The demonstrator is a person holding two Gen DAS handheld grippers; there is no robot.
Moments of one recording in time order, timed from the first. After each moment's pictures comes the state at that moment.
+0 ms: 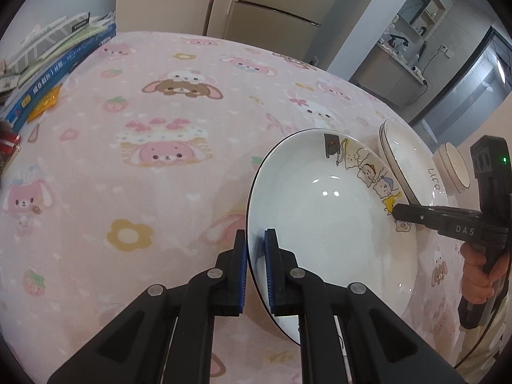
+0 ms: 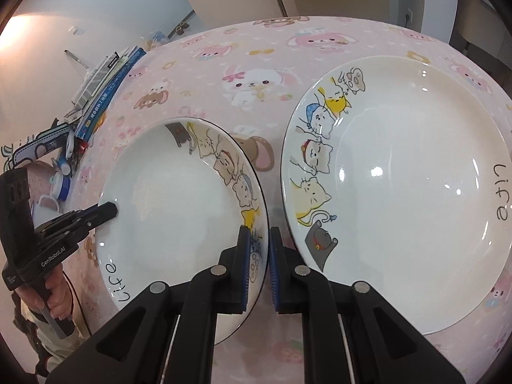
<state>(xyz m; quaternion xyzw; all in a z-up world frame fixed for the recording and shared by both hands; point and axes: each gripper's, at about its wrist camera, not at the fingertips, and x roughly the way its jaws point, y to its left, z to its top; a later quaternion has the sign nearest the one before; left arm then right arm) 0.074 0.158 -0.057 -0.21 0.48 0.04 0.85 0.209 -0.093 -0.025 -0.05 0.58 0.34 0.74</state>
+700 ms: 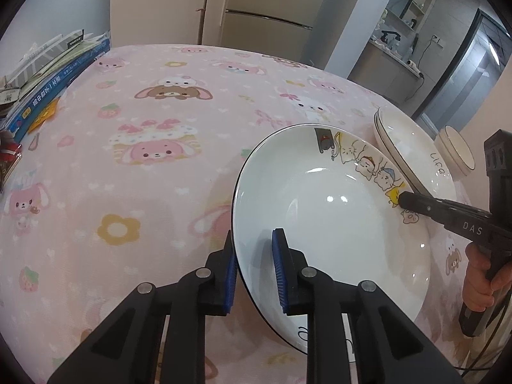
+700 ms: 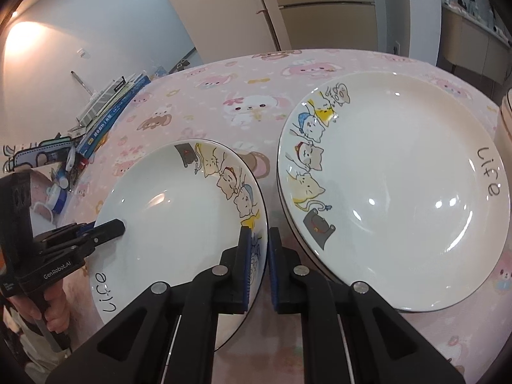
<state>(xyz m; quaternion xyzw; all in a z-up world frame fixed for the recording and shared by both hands) 0.067 0.136 -0.061 -0.16 0.46 0.05 0.87 0.186 -0.112 -0.025 -0.02 0.51 0.34 0.79</state>
